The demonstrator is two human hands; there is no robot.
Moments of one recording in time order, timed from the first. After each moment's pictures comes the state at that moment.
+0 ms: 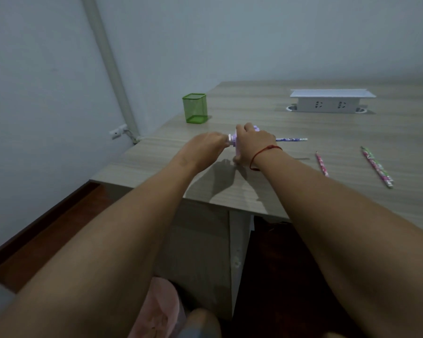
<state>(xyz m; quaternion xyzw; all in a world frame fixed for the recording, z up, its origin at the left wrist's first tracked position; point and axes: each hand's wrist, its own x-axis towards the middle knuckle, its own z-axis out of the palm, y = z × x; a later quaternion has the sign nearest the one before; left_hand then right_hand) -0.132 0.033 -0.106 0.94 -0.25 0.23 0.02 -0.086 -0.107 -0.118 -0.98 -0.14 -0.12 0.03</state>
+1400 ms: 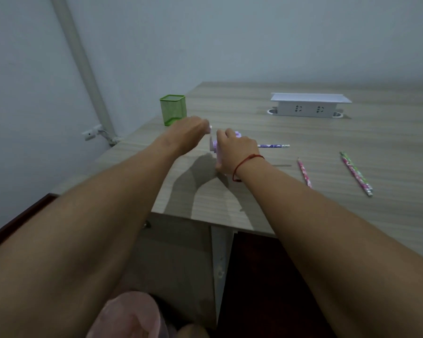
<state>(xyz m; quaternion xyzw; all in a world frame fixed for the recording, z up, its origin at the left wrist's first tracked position) -0.065 0.036 -0.084 0.95 -0.22 0.22 -0.02 -0.084 -0.109 -0.120 -0.97 -0.15 -0.16 0.02</state>
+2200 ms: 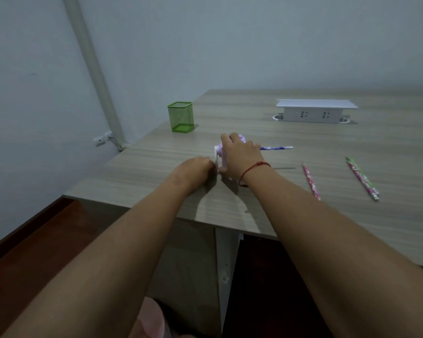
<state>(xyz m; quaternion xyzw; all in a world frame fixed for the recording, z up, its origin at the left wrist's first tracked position) -0.100 0.024 -0.140 0.98 -0.15 0.10 0.06 -0.077 -0.111 -0.124 -0.97 -0.16 -0.15 0.03</state>
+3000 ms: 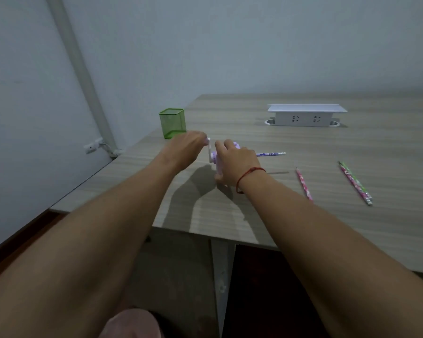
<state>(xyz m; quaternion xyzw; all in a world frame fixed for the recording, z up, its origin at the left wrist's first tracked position) -0.070 0.032 -0.086 0.94 -0.22 0.25 -0.02 -0.084 -0.117 -0.118 -0.97 -0.17 -0.17 0.02</state>
